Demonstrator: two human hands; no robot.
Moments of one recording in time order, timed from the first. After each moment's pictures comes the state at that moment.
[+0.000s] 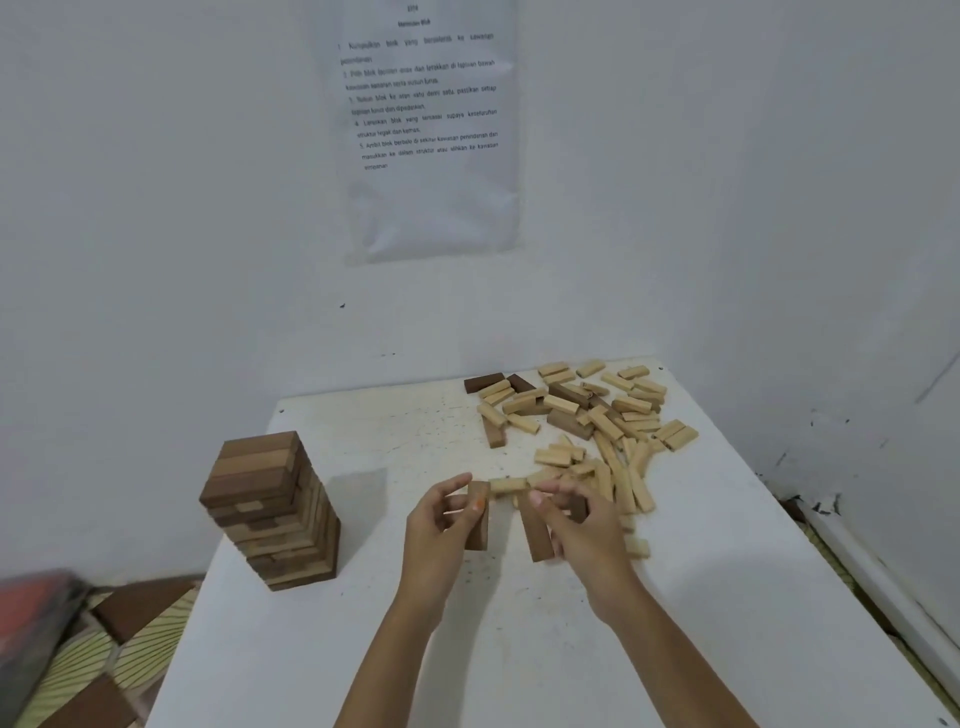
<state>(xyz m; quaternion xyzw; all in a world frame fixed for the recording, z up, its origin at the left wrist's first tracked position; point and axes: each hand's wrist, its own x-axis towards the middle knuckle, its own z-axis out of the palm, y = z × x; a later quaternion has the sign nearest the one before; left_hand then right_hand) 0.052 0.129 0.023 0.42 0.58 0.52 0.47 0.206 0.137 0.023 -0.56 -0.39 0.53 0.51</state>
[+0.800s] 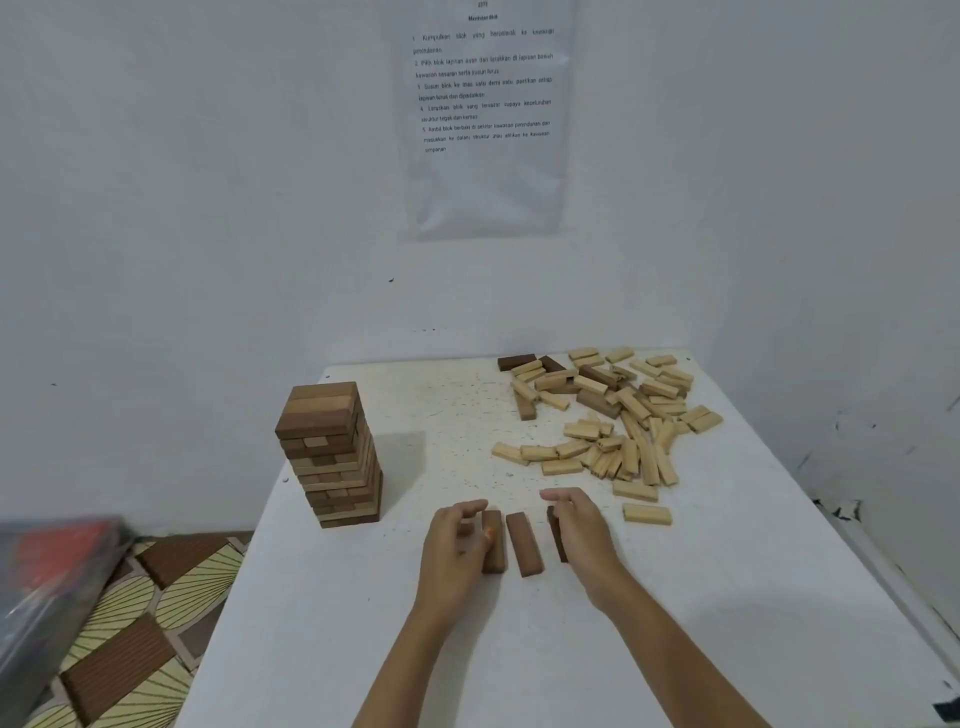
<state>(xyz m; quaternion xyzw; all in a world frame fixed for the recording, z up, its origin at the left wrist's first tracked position) 0.026 0.071 -0.017 0.53 0.64 0.43 0.36 0.178 0.111 -0.007 -0.62 -0.45 0.51 0.39</state>
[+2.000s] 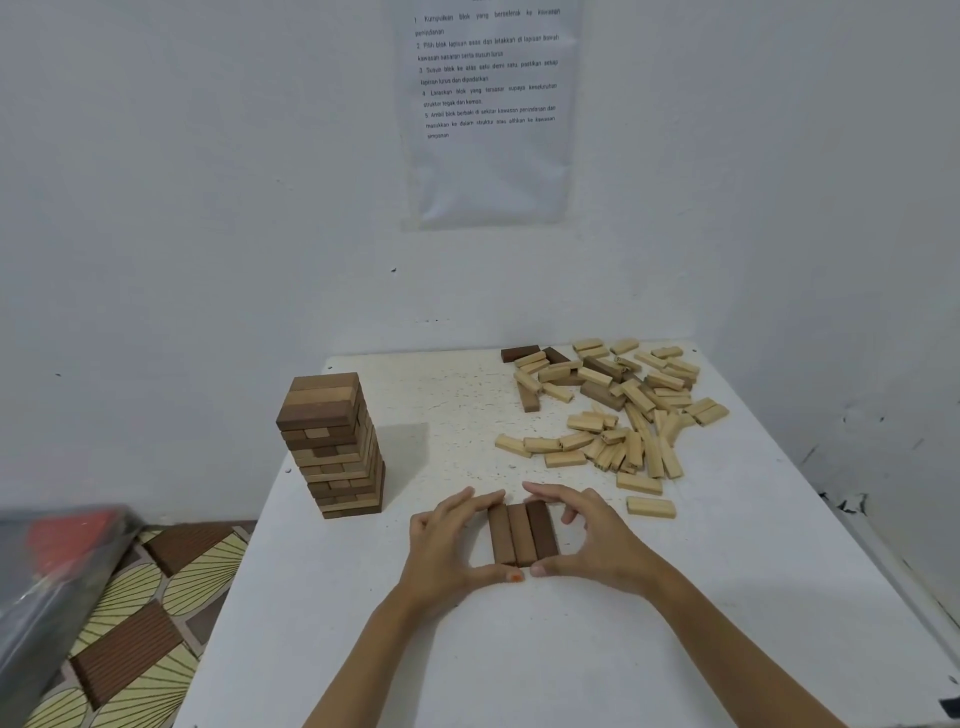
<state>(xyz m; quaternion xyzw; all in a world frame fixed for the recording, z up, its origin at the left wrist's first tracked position) -0.004 0.076 -0.034 0.72 0.58 0.28 0.27 0.224 0.117 -0.022 -0.47 -0.75 0.40 0.22</state>
